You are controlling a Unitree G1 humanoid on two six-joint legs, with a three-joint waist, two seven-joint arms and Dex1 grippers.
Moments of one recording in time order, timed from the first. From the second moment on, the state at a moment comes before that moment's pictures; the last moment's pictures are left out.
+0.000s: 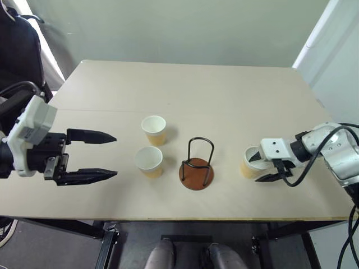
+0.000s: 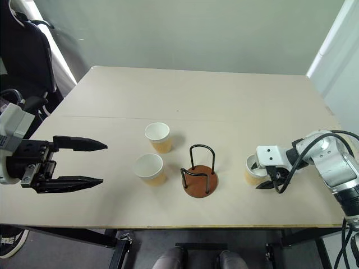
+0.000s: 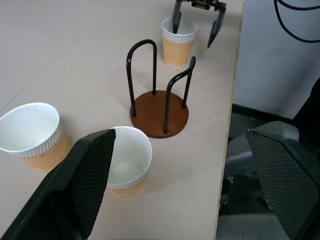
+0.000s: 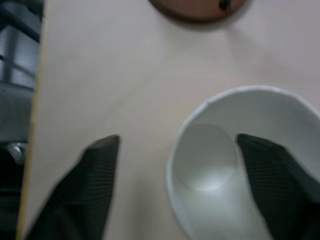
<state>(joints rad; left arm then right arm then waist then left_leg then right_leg) -0.14 1.23 0.56 -0.30 -0.83 0.71 -1.41 -0.63 -1.01 0.33 0.03 0.05 0.20 1.49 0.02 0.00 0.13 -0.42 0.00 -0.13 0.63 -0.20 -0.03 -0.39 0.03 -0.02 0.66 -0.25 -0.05</state>
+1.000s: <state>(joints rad) -0.09 1.22 0.61 -0.31 -0.82 0.72 -1.40 -1.07 -0.71 0.31 -0.13 0.44 0.54 1.50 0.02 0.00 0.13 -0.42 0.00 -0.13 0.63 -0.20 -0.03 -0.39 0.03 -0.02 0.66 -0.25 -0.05</state>
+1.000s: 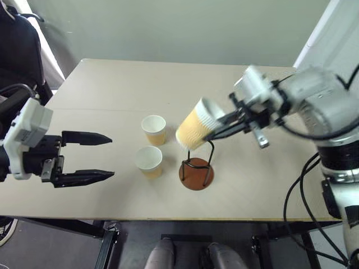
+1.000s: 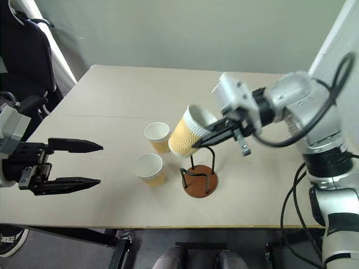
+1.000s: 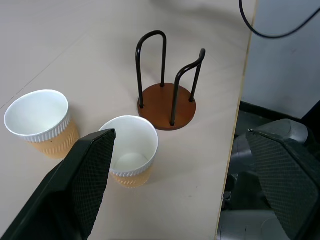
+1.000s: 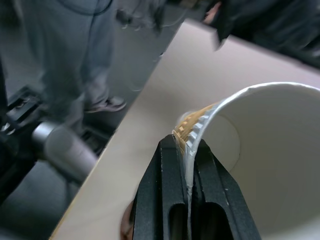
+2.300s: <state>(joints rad) -0.05 1.25 0.51 -0.33 -0.66 0.57 -1.38 -0.93 -0.85 0.14 0.01 0.41 0.54 1.59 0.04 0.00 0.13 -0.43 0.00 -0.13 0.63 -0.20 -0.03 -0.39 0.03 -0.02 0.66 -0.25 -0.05</state>
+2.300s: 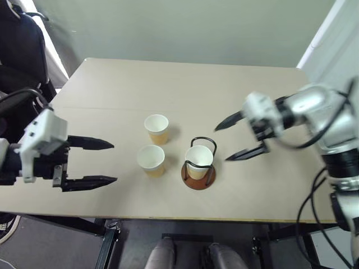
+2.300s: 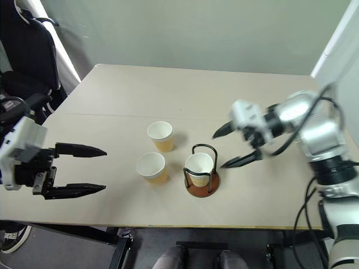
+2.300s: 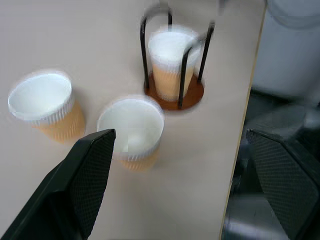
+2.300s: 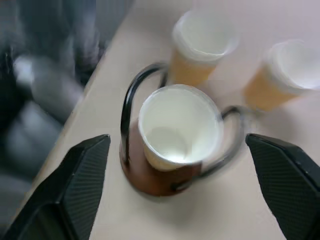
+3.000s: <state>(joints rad) -0.40 1.18 -0.07 -0.27 -0.27 0.27 -1.35 -0.29 -1.01 -0.50 -0.33 0.91 0.88 1.31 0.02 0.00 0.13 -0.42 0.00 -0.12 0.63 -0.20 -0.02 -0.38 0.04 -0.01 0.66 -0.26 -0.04</state>
